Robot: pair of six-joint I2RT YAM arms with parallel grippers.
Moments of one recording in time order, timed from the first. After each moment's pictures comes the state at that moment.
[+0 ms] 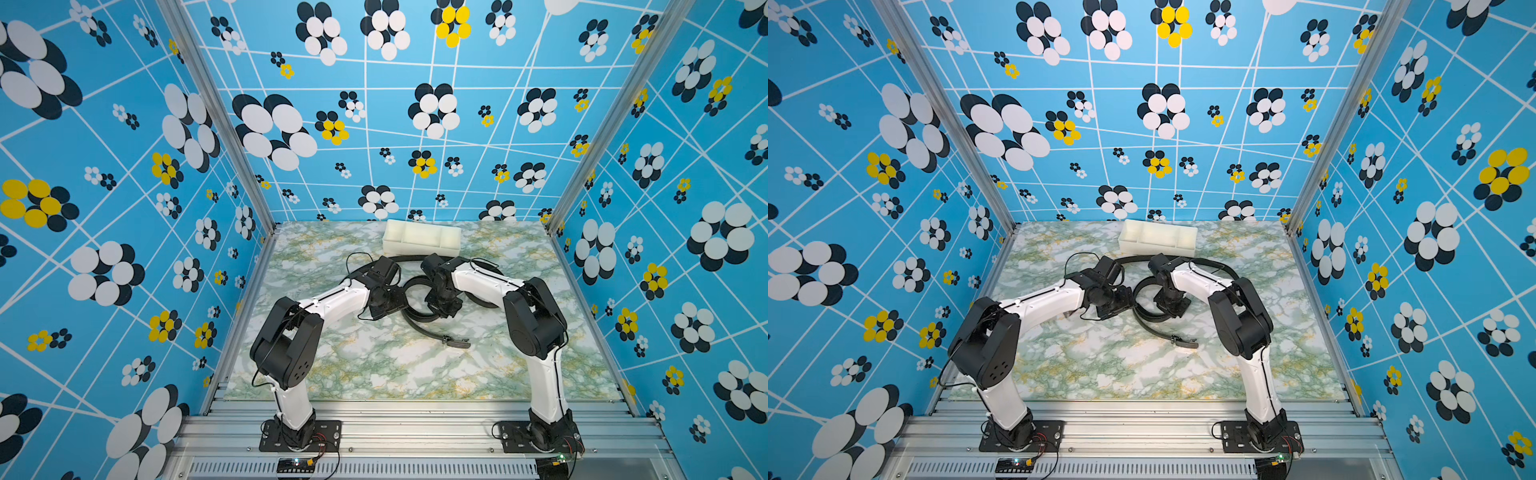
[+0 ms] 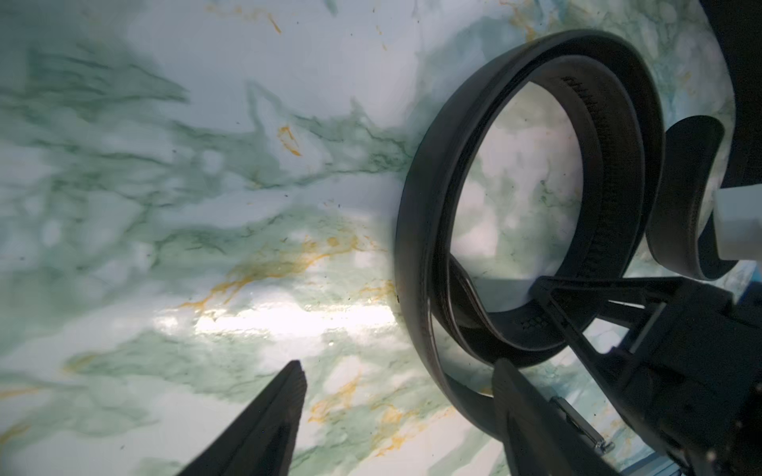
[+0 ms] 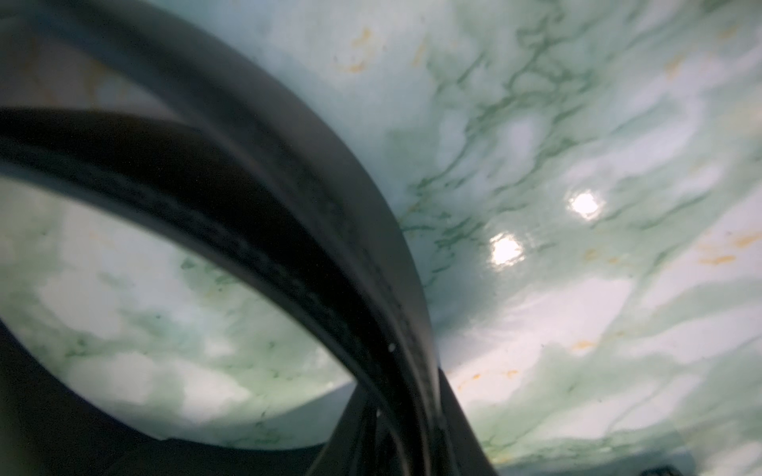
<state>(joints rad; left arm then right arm) -0.55 1.82 1.22 -0.52 0.19 -0.84 0.58 2.12 1.58 -0.96 0.01 1.14</state>
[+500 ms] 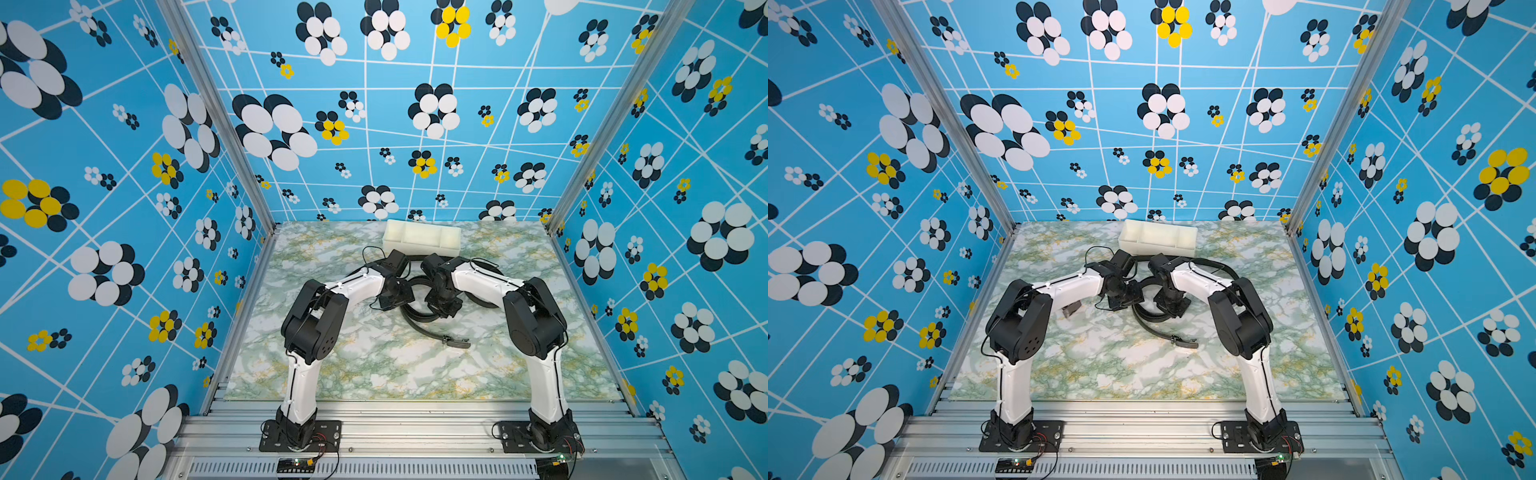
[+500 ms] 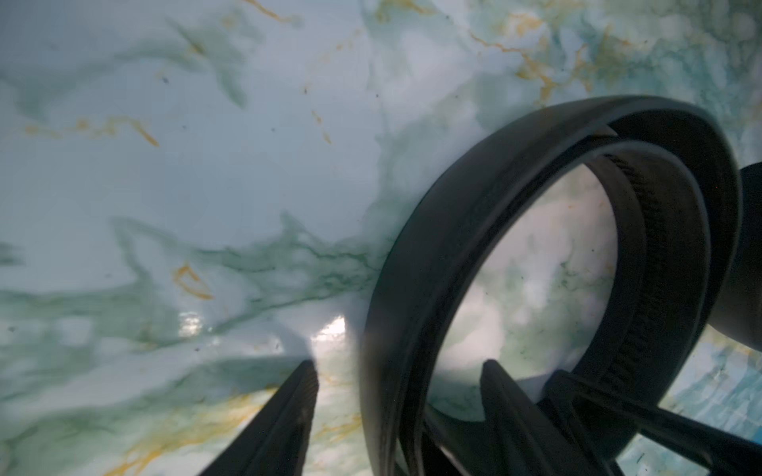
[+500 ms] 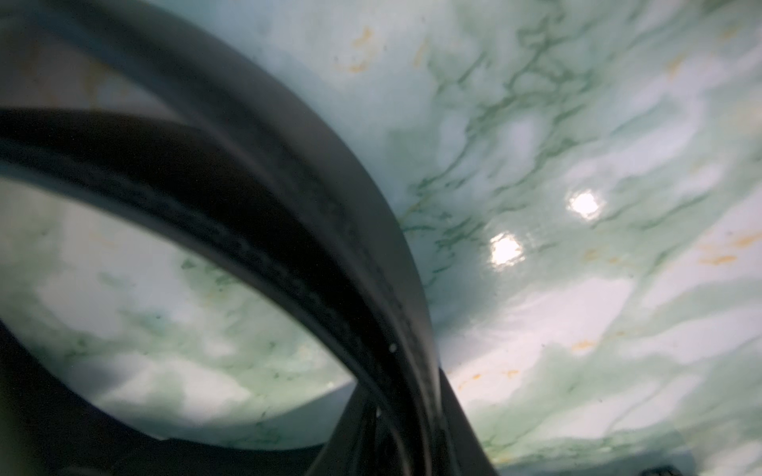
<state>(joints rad) -0.55 2.06 1.46 -0.59 0.16 -0.78 0.58 2.12 1.58 -0.96 0.00 1.14</state>
